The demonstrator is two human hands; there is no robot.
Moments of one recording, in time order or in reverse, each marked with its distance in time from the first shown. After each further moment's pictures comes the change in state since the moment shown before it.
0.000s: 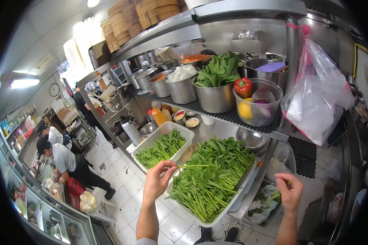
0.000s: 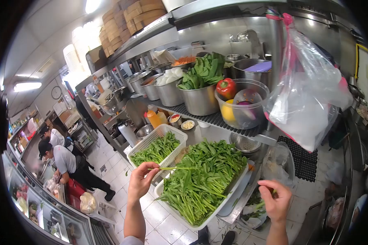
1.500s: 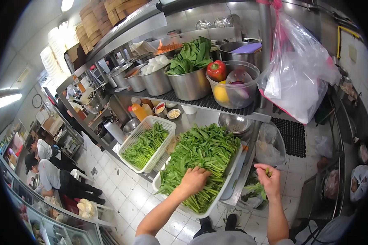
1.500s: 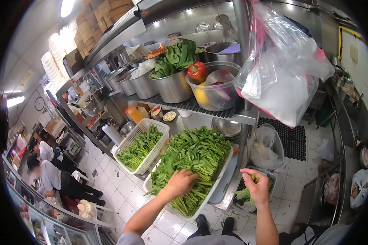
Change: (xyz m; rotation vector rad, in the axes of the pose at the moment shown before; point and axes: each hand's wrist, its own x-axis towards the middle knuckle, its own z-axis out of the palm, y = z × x) left_hand -0.024 -0.061 0.136 0.734 -0.733 0.379; right_hand -0.032 0.073 -0.002 0.167 0.003 0.348
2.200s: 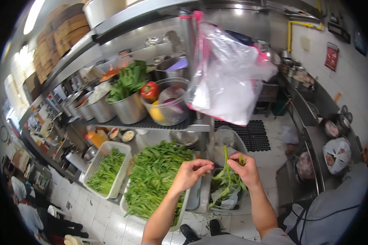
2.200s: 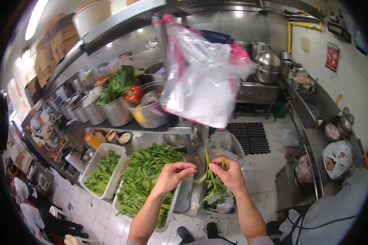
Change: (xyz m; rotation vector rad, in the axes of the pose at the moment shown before) left_hand 0.104 0.115 -0.042 -1.213 -0.074 0.028; right_hand 0.021 -0.055 -0.043 -0.139 0.060 -0.188
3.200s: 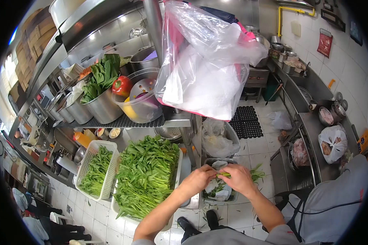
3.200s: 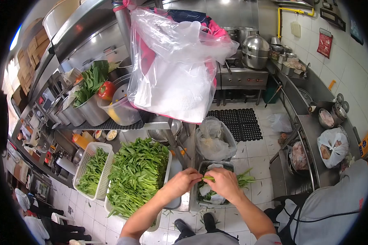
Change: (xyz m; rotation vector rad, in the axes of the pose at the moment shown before) left_hand 0.020 -0.061 0.055 0.613 -0.251 0.466; right_hand -0.035 0.039 -0.032 -0.911 -0.142 -0.122
